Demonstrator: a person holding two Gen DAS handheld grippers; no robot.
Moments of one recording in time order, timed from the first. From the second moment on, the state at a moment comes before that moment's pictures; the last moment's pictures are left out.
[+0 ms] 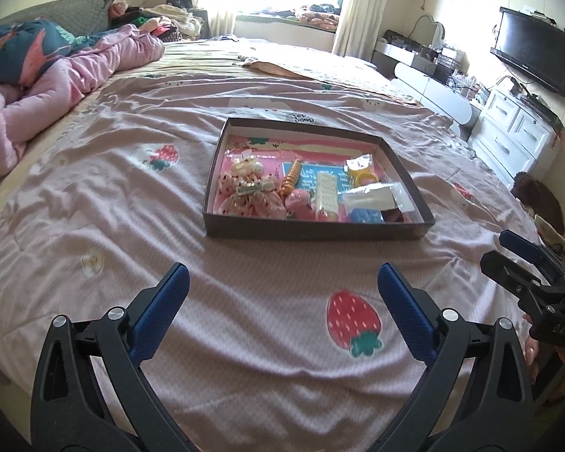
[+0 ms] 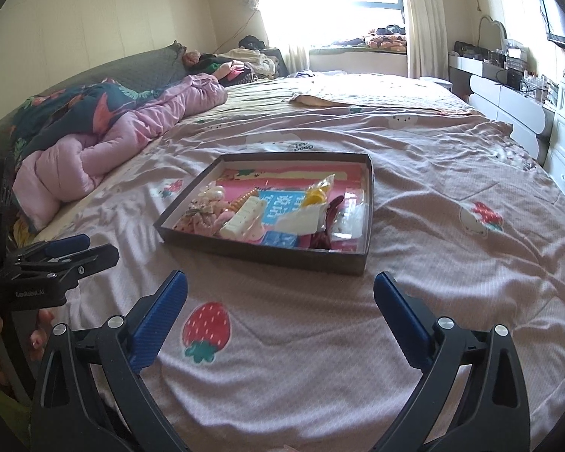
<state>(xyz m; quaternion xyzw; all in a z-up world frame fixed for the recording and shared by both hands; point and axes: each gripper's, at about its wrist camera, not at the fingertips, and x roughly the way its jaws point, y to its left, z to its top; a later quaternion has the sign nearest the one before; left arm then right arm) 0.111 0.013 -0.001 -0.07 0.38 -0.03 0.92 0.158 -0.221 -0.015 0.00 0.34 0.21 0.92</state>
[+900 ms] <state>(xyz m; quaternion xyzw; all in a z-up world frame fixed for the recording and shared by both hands) 0.100 0.007 0.001 -0.07 0.38 -0.03 0.92 0.149 -0.222 -0.020 0.01 0.35 0.21 0.91</state>
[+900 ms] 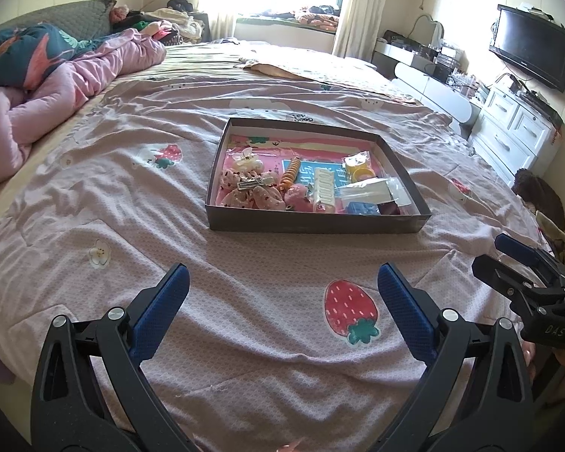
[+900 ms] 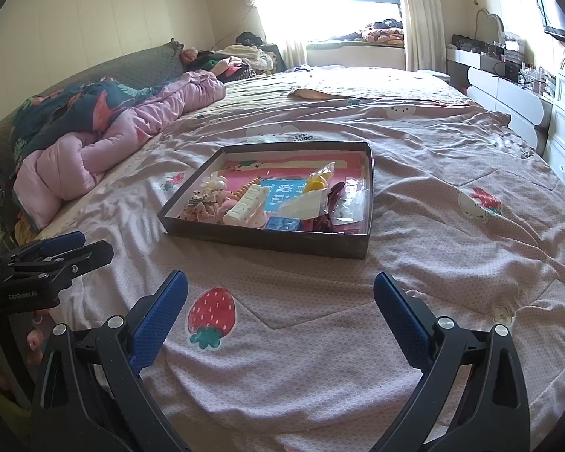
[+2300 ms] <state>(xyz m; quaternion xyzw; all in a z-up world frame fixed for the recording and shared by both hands) 0.102 0.016 0.005 -0.06 0.38 -0.01 0.92 0.147 -0.225 -0.017 0.01 0.34 0.20 0.92</state>
